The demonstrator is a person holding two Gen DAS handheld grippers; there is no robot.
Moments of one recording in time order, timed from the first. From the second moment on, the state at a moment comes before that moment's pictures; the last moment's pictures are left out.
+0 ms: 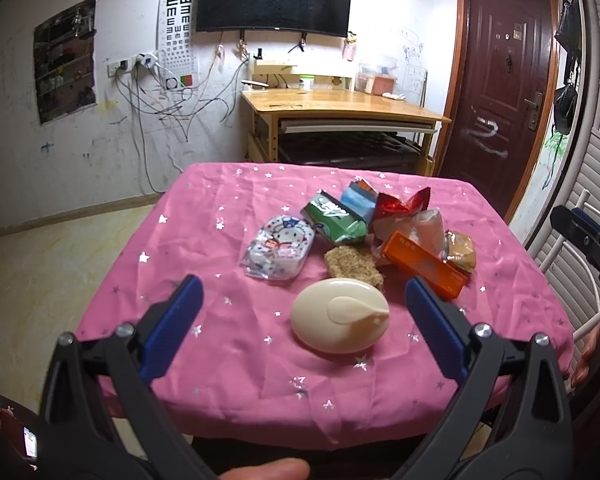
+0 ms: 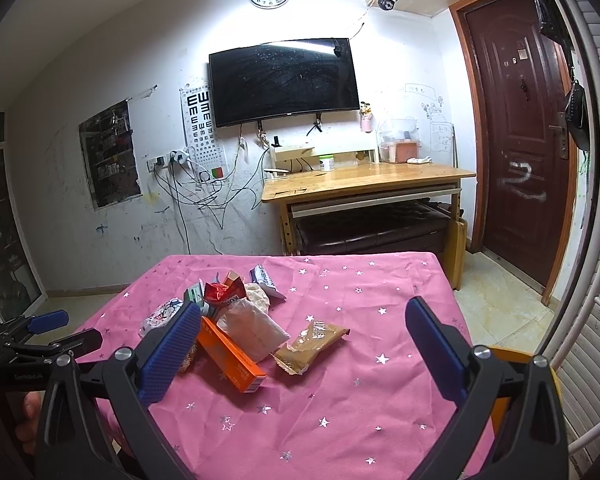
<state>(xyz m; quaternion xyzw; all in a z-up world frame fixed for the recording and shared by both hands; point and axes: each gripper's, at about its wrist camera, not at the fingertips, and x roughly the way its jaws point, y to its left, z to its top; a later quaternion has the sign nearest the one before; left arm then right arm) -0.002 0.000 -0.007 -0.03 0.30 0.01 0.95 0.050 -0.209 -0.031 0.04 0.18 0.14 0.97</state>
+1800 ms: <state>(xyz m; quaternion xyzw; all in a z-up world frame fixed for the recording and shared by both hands) -0.002 0.001 -0.009 -0.03 0.30 0.01 0.95 0.051 -0.204 -0.036 0.04 0.18 0.15 0.97</state>
